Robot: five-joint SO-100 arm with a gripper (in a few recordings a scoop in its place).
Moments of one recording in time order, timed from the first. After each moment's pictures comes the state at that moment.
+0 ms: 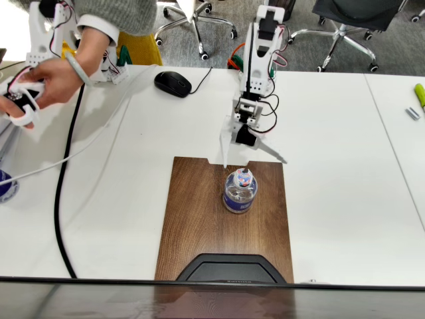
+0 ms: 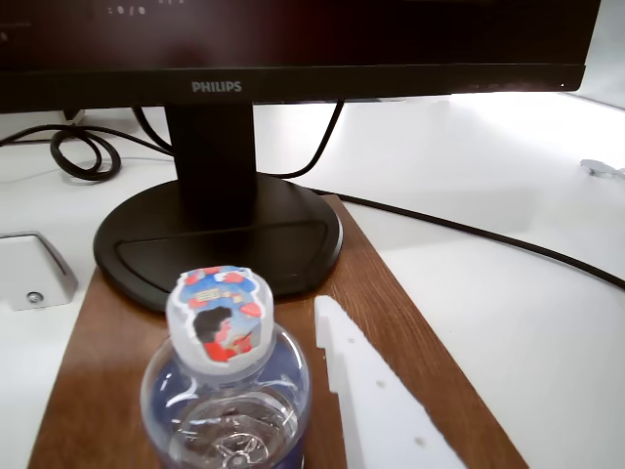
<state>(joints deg) 5.0 76.0 111.4 -38.4 -93.5</state>
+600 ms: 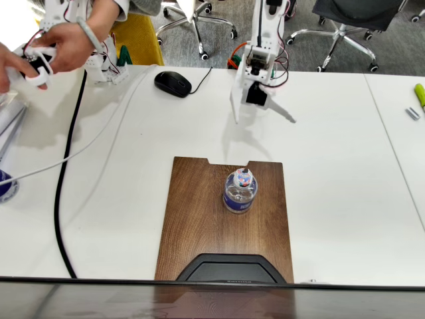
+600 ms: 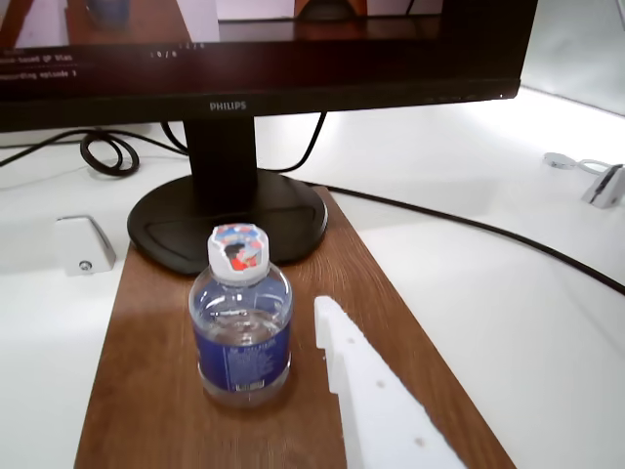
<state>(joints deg) 5.4 119.3 144.1 -26.4 -93.3</state>
